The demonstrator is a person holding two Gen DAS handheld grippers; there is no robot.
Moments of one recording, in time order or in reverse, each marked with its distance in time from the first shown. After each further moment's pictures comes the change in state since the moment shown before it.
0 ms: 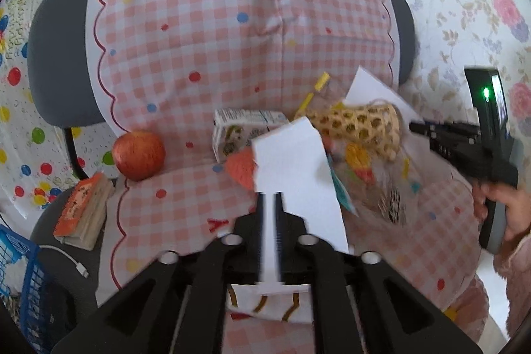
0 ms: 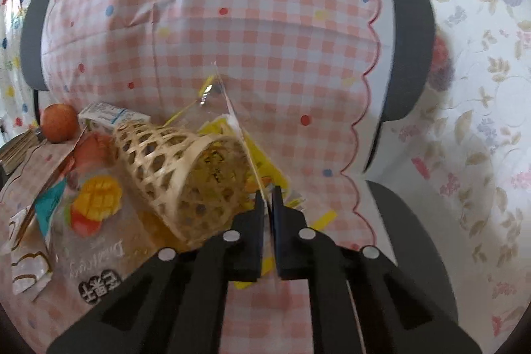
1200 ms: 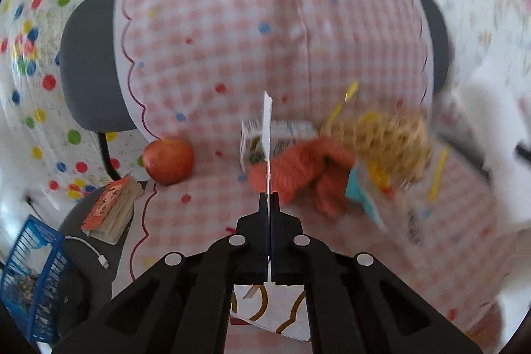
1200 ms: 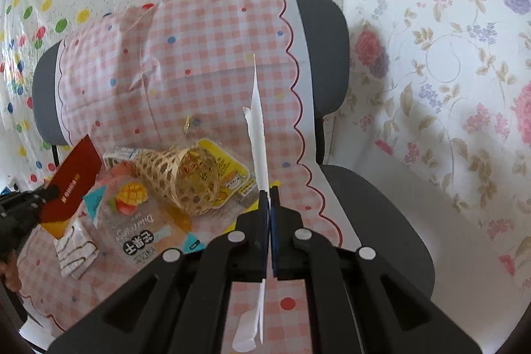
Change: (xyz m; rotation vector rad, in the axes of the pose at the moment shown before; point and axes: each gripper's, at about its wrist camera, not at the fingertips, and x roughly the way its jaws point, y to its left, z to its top) left arm -0.009 -0.013 0.014 -0.066 -0.048 0.191; right arm -0.113 -0.054 -0.044 0.213 -0.141 0.013
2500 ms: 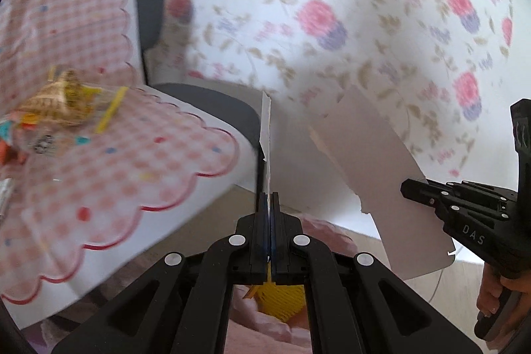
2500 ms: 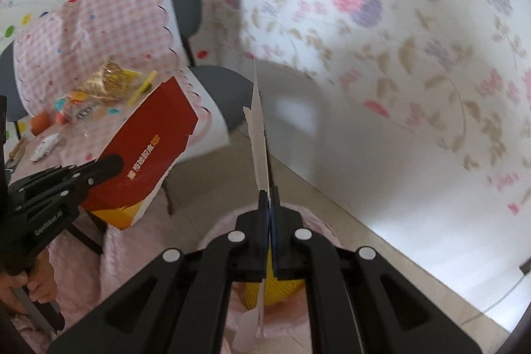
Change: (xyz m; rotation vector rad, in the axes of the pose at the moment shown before) left arm -0.118 -0.245 -0.147 0.342 0.067 -0.799; right arm -0.213 -0.094 -0.183 0.243 0.223 -0.365
